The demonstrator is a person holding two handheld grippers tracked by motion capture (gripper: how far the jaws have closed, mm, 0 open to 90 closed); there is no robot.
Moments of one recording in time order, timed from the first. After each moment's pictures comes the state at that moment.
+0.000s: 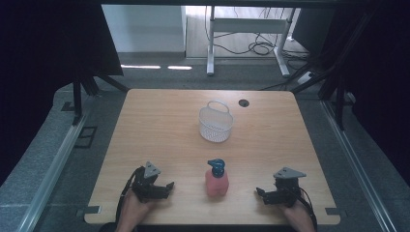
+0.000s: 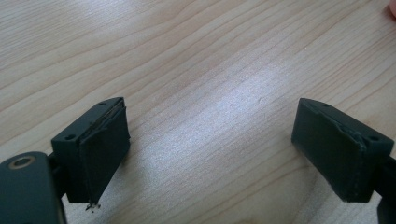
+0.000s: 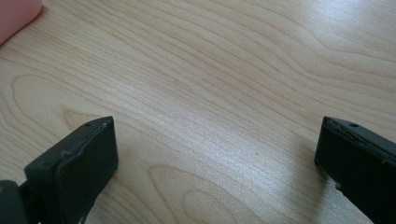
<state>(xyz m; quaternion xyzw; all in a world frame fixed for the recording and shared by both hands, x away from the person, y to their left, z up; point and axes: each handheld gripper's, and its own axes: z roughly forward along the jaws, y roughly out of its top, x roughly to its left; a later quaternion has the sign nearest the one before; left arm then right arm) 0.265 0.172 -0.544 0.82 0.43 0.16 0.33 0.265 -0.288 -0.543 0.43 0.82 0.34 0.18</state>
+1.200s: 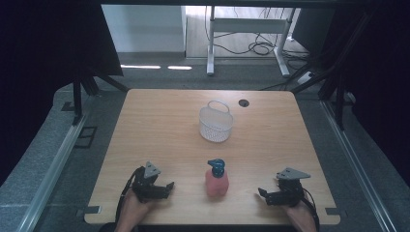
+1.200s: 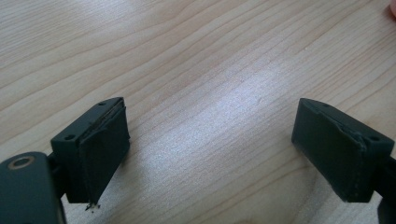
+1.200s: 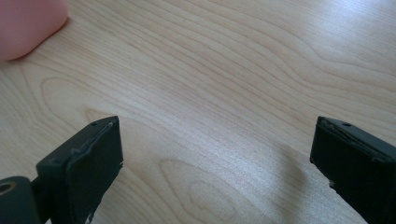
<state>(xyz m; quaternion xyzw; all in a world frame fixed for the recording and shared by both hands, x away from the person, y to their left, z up) 0.265 0.172 -0.545 0.82 0.43 0.16 0.33 0.259 -0.293 -0.533 0.42 0.82 0.35 0.17</state>
